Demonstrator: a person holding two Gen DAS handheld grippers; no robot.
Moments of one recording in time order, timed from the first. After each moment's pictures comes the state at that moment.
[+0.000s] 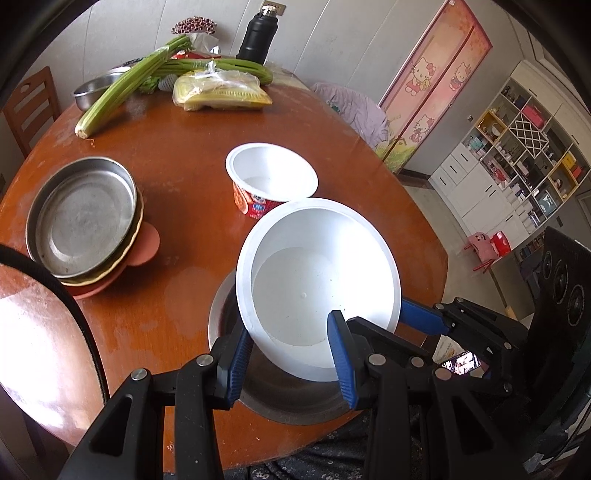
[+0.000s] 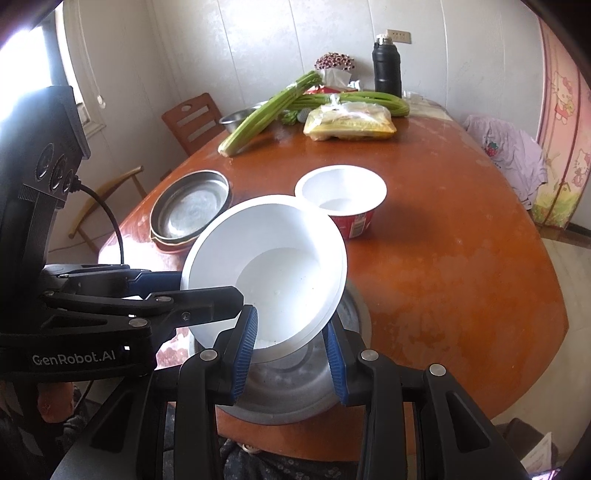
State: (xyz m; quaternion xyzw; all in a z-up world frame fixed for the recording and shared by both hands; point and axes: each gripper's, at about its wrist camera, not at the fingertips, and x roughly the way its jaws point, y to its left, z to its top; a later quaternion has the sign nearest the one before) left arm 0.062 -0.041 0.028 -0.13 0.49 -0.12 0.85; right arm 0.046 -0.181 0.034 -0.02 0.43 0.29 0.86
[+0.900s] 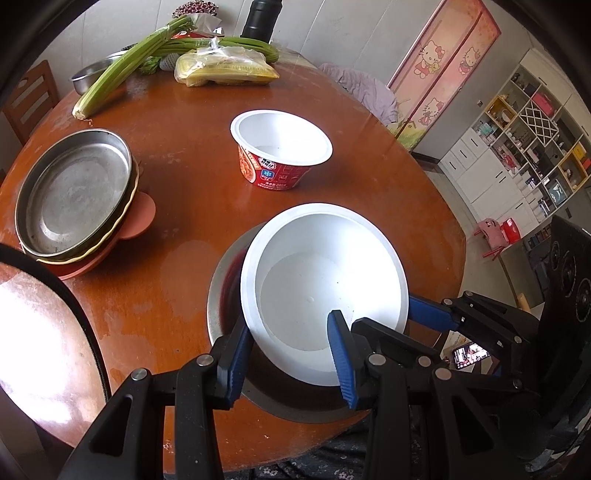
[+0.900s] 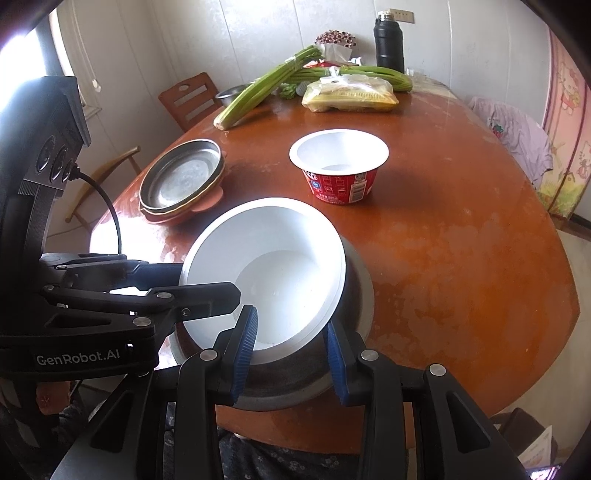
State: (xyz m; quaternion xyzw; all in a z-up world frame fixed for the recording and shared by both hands) left arm 0.064 -0.046 0.000 -0.11 0.52 -0.11 0.84; right arm 0.050 -0.180 0.006 -0.03 0.47 0.29 0.84
